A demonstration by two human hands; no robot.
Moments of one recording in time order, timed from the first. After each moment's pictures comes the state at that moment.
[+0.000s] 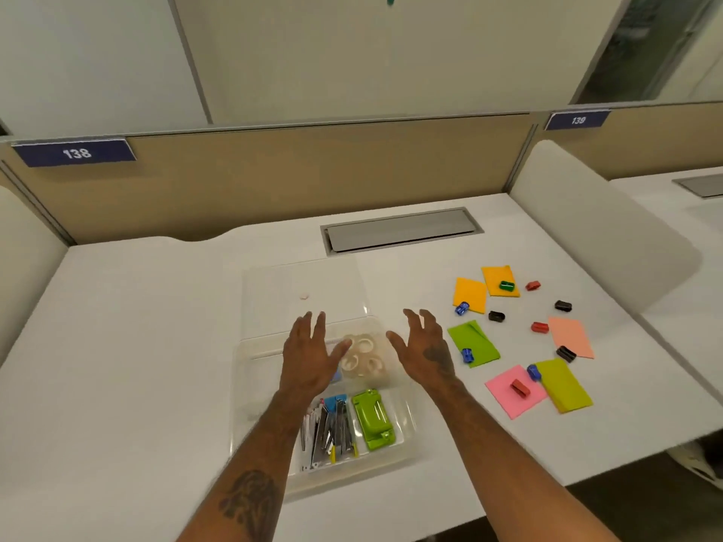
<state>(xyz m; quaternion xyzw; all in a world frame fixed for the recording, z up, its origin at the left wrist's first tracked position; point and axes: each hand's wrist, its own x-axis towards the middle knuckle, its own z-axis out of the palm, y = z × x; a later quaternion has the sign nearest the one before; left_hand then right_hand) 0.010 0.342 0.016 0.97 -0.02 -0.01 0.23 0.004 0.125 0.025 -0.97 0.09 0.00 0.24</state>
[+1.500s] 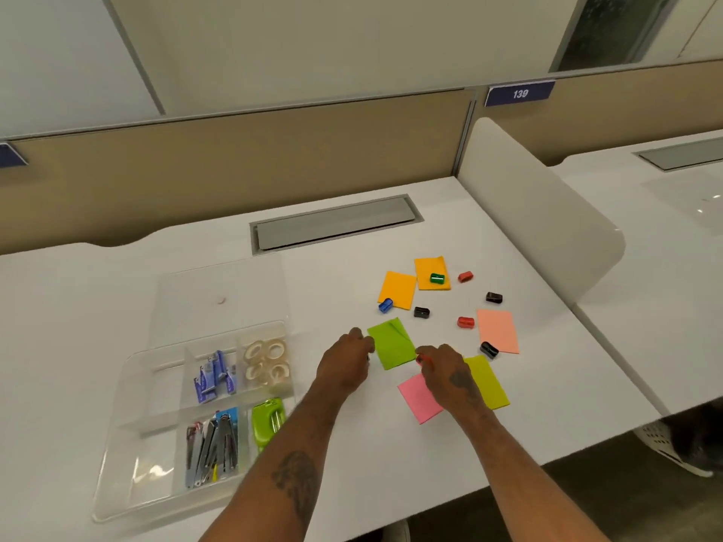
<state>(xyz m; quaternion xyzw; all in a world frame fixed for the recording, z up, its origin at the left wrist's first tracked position) 0.019 0.098 0.006 0.97 -0.18 -0.11 0.14 -0.035 -0.102 -0.009 -0.96 0.09 0.07 0.26</state>
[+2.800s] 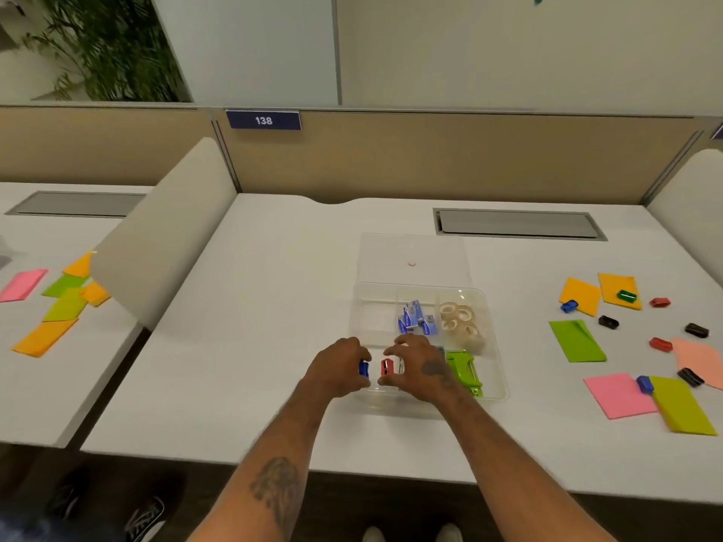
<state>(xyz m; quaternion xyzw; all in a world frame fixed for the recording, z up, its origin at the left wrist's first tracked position) -0.134 0.462 0.027 0.98 -0.04 -0.12 0.17 -0.100 0.278 0.019 -0.96 -0.21 0.11 0.17</state>
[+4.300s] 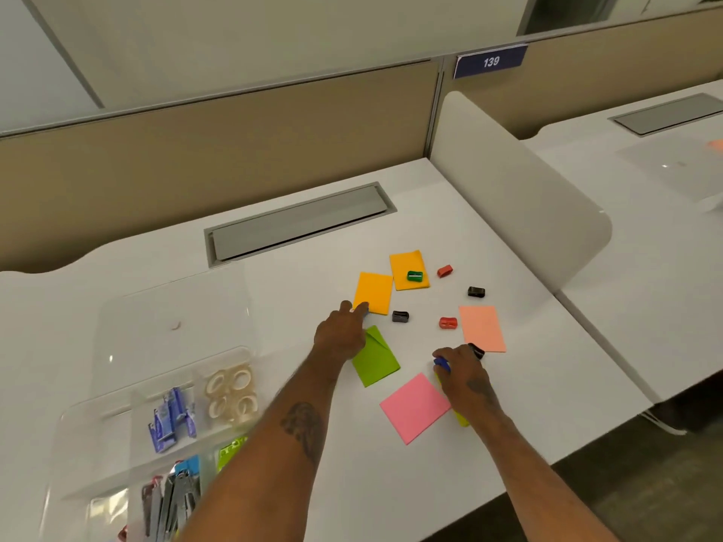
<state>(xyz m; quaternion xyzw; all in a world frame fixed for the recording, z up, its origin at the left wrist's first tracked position) 0.116 0.045 -0.012 0.96 -0.17 -0.19 0.08 -0.024 -0.157 -0.028 -0.94 0.17 0.05 0.30</state>
